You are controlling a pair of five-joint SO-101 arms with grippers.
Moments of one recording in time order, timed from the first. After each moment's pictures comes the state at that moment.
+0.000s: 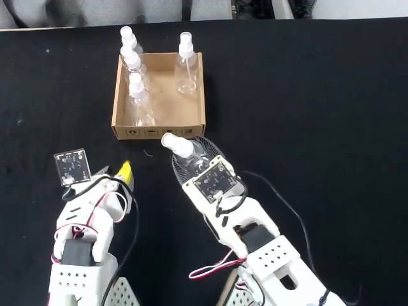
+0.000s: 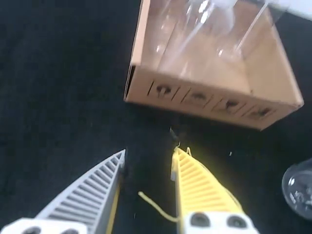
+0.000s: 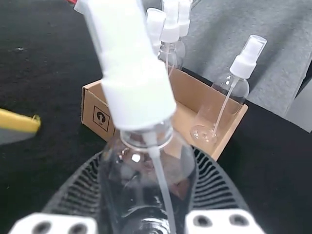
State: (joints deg) left arm -1.5 -103.3 96.1 48.8 14.8; right arm -30.7 -66.0 96.5 -7.1 16.0
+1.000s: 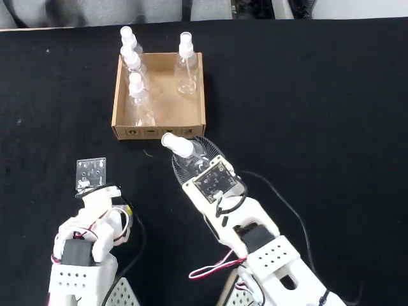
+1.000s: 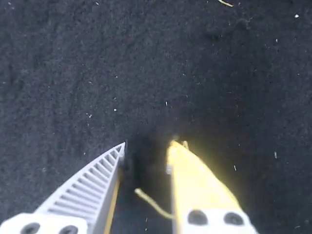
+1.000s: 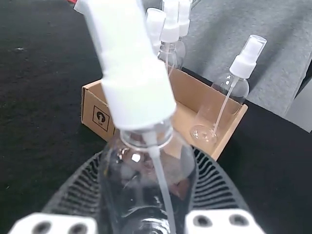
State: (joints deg) left arm -1.5 -103.3 96.1 72.0 5.9; right arm -30.7 -66.0 96.5 -7.1 16.0
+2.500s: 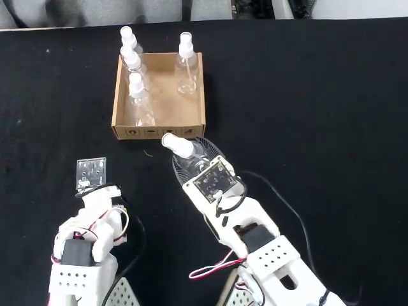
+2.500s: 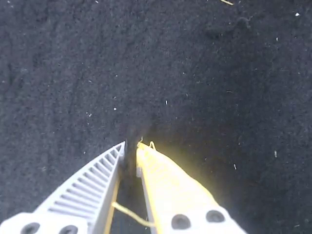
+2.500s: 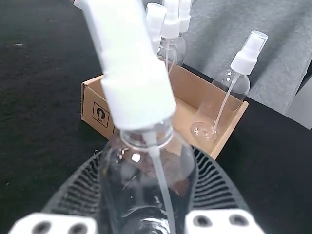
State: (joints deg) left arm -1.5 -103.3 96.1 72.0 5.9; right arm -30.6 -66.0 96.5 -6.4 16.0
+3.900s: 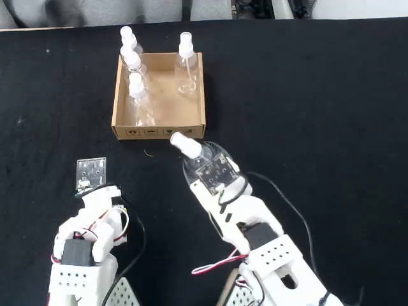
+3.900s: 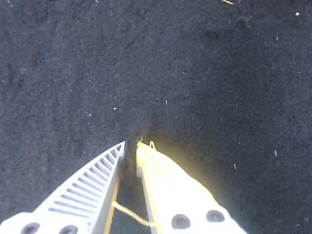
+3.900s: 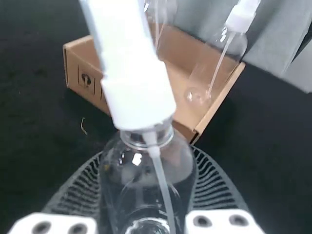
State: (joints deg) left arm -1.5 -103.3 96.1 72.0 5.9; right arm -26.9 -66.0 94.9 3.3 16.0
